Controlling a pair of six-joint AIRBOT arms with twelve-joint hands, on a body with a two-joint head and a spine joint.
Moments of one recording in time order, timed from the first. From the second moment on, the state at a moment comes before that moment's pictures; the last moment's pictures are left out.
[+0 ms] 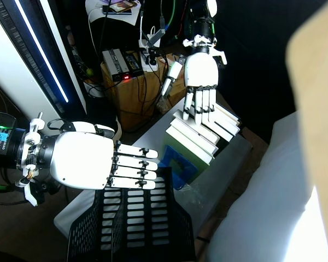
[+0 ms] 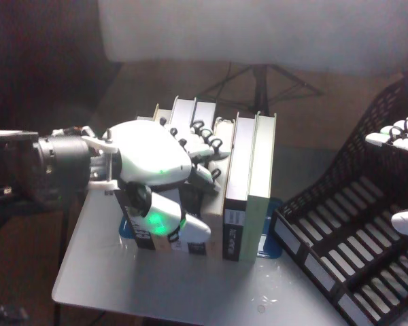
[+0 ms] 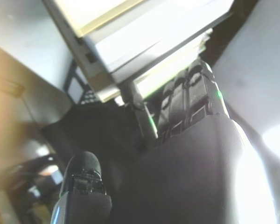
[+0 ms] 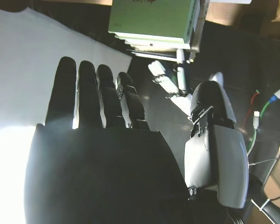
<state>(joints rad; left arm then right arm) 0.53 -1.25 1.37 1.09 -0.37 0.12 -0.79 -0.84 1.00 0.16 0.74 -0.89</state>
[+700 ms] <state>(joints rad) 0.60 -1.17 1.26 1.24 -0.46 -0.01 -0.81 -0.84 0.99 0.19 0.75 -0.88</state>
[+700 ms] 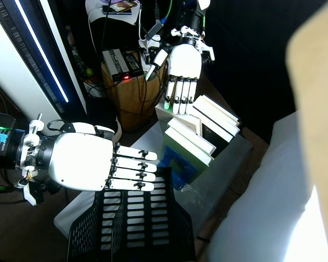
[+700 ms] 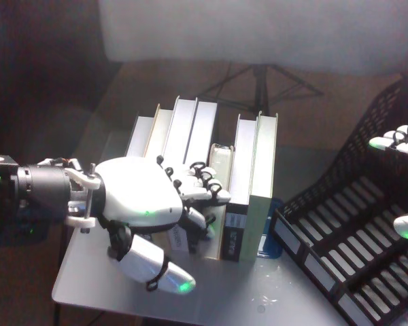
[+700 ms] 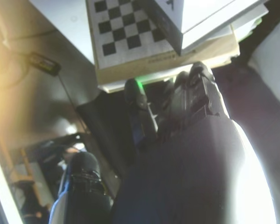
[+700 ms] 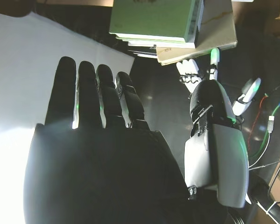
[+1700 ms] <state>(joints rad) 0.74 -1.13 1.19 1.18 -0.60 -0.07 -0.82 -0.84 0.99 0.20 0.75 -0.88</state>
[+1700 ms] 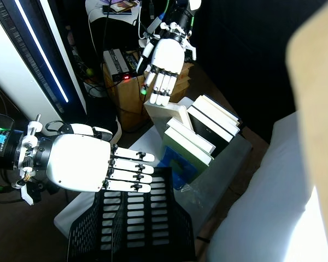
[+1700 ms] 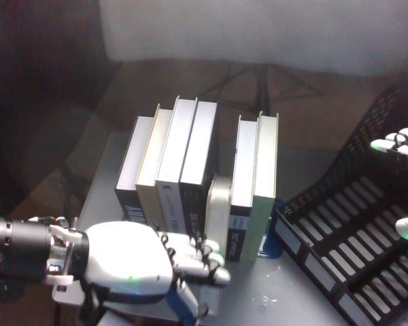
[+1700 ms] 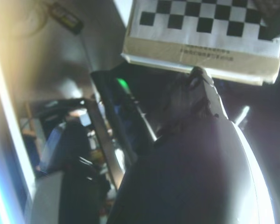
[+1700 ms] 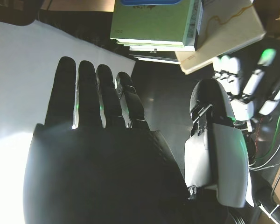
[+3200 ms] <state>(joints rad) 0.95 -0.88 1.21 -0.23 -0.96 0.63 -0.34 -0.93 1.06 -0.86 0.43 -0.35</state>
